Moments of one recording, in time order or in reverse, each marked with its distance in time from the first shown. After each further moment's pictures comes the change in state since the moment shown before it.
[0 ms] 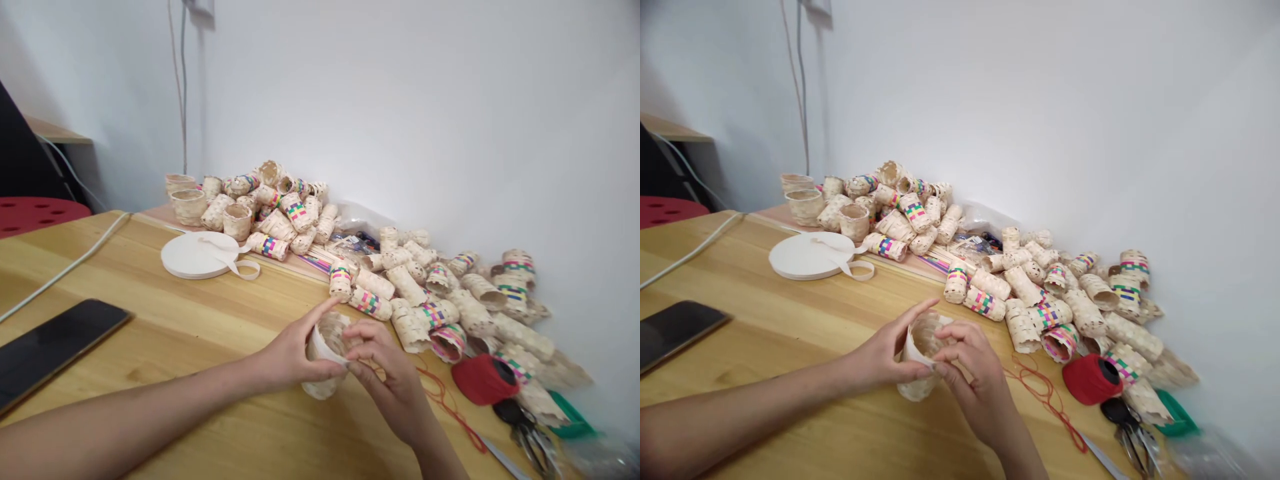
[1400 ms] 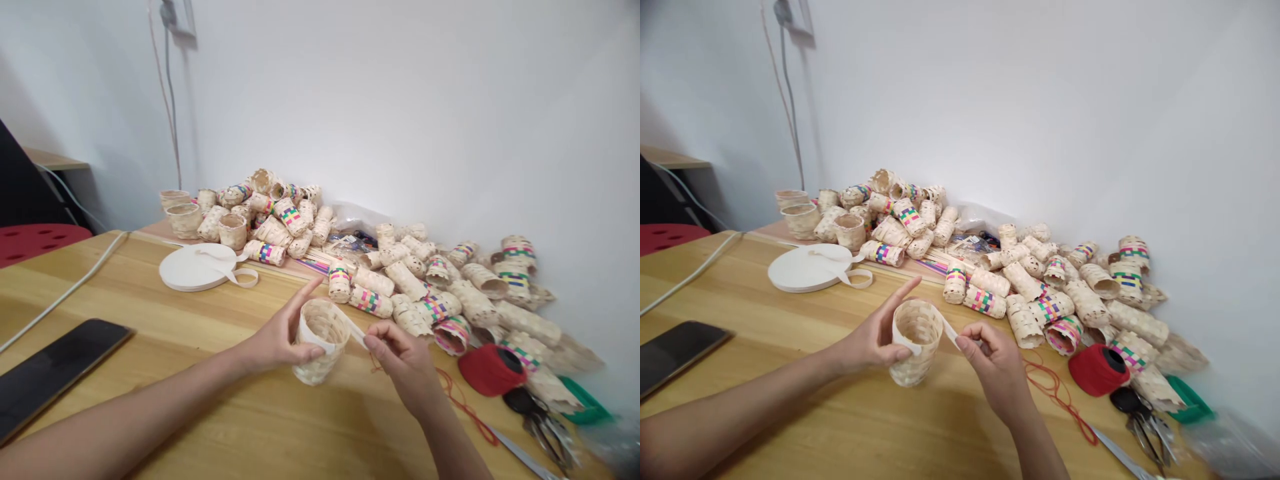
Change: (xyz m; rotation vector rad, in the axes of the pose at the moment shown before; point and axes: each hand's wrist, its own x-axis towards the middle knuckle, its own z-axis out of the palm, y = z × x) left_hand 0.007 -0.001 -0.021 -0.323 -0.054 0.147; right_hand -0.001 0.014 -0.002 0.180 0.193 0.531
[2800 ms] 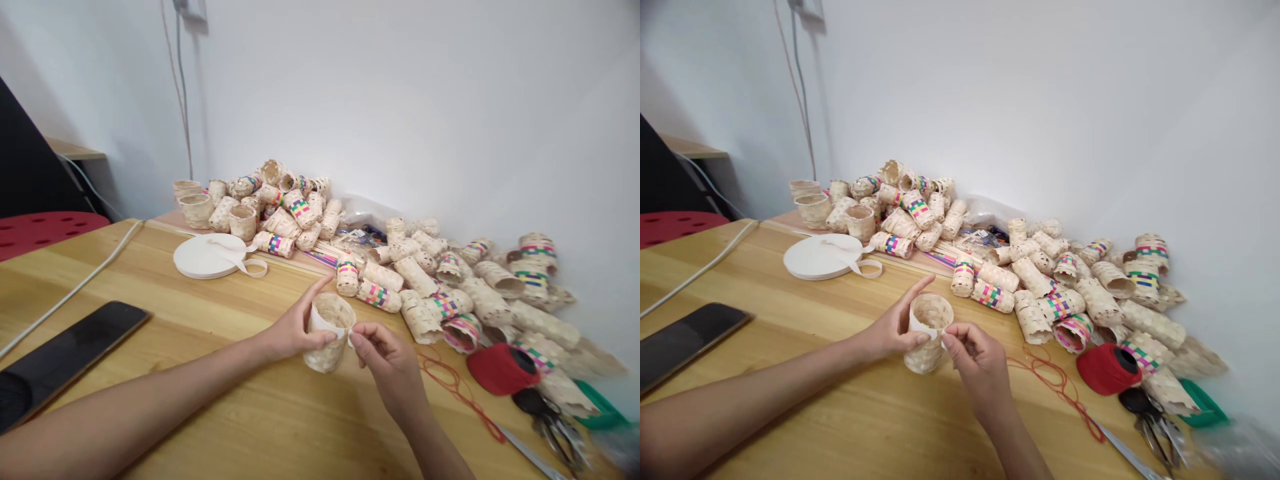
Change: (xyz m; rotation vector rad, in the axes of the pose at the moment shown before) left_hand 0.002 -0.021 0.000 0.119 0.072 -0.024; right_hand -0.010 -0.007 0.038 0.231 0.004 0.067
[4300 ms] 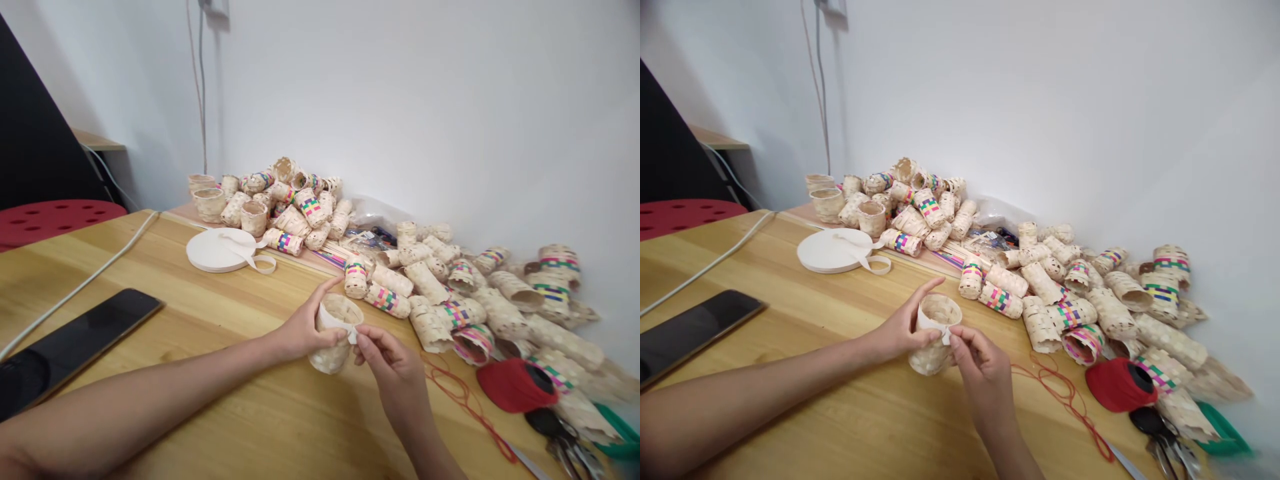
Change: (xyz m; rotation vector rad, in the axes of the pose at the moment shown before) left_hand -0.001 0.003 0.004 0.132 0.105 -0.047; right_hand -0.002 0.000 0.007 -0.019 0.047 -0.016
